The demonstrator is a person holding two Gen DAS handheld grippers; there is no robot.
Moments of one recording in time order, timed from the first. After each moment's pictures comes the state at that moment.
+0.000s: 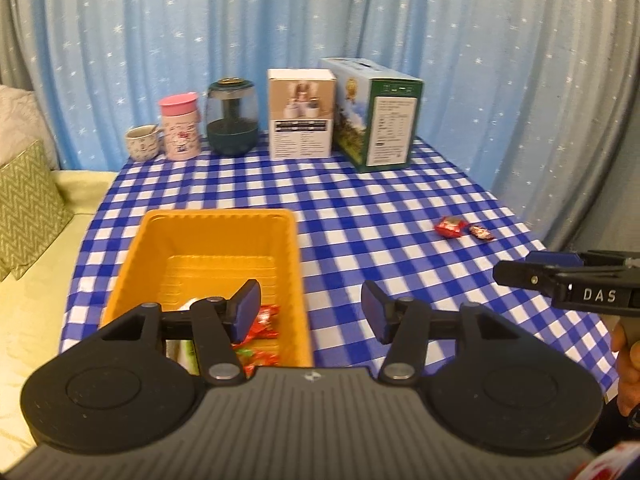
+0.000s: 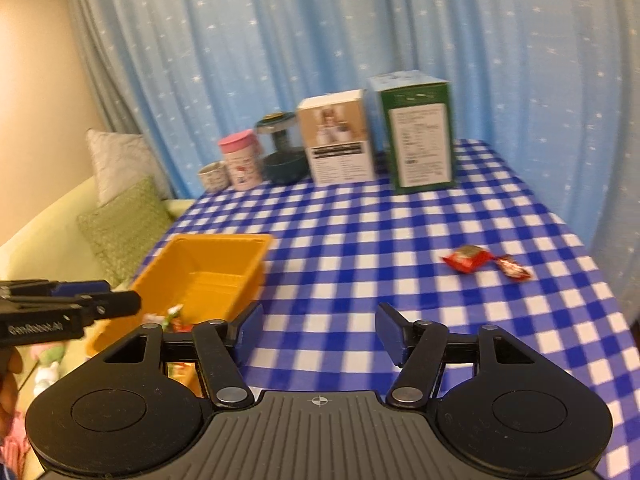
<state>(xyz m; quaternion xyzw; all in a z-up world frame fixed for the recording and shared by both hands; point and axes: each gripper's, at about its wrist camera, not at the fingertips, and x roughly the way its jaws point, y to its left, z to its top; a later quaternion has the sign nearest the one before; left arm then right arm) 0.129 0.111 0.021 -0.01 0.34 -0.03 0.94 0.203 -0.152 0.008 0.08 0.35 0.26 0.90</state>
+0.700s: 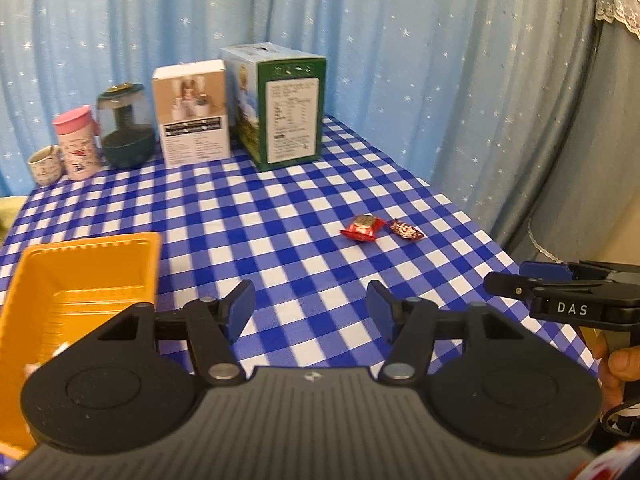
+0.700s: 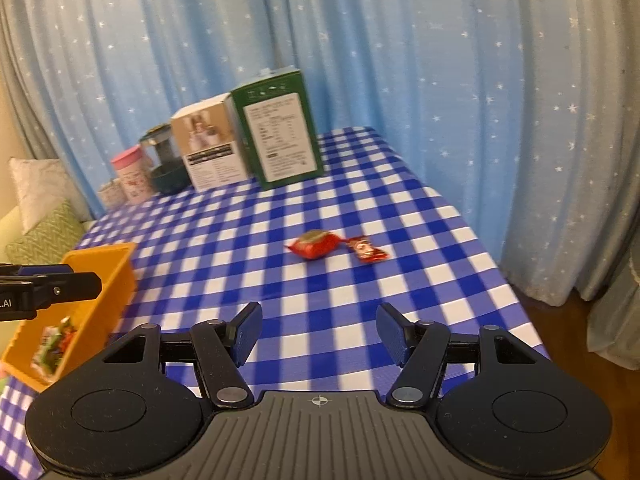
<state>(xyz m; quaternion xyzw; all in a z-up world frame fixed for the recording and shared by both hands) 0.195 0.000 -0.014 0.01 0.35 -0.11 0.93 0.232 -0.266 -0.035 0.10 0.36 0.15 0.91</state>
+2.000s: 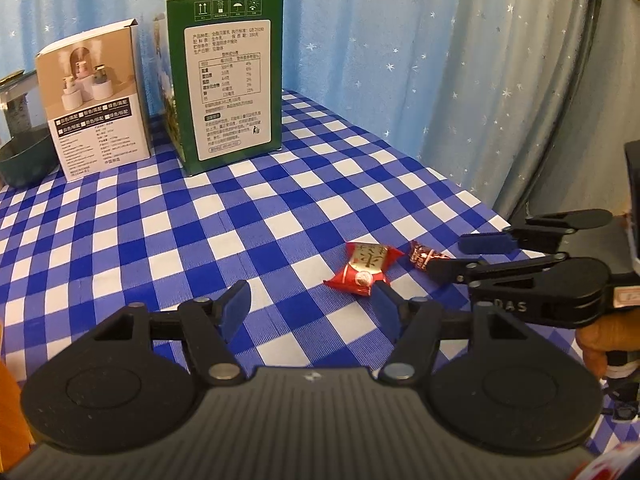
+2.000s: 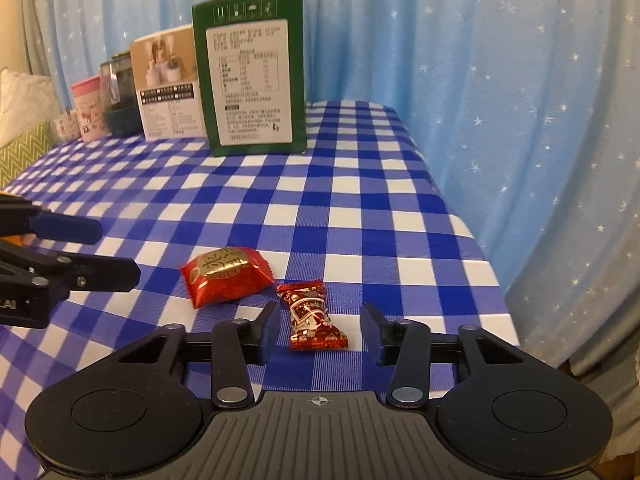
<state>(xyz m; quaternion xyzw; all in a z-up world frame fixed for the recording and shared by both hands) 0.357 -0.046 -0.112 0.03 0.36 -0.17 0.92 0.409 -0.254 -0.145 -0.03 0.38 0.20 0.90</state>
